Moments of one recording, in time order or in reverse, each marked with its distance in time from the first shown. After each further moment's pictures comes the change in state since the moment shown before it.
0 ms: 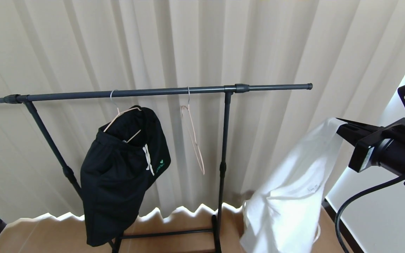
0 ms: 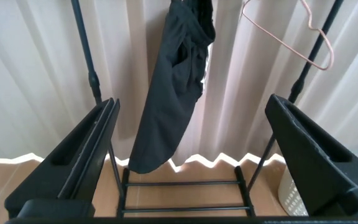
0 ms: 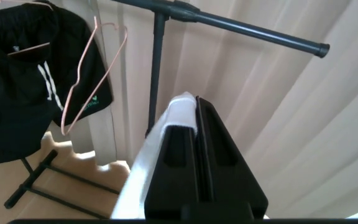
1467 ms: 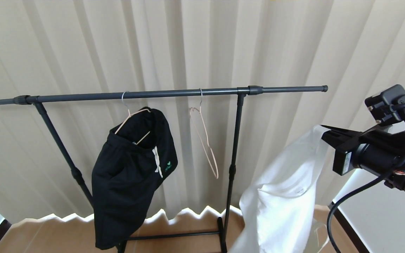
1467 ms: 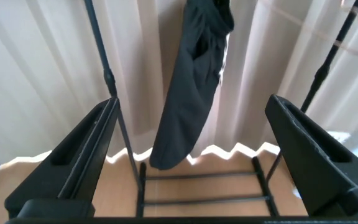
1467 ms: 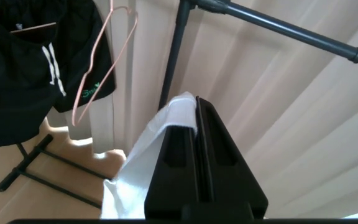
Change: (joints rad) left arm -0.004 0.043 0.000 0.011 -0.006 0.067; right arm 0.004 0.086 -0.012 -0.003 -0.005 -0.061
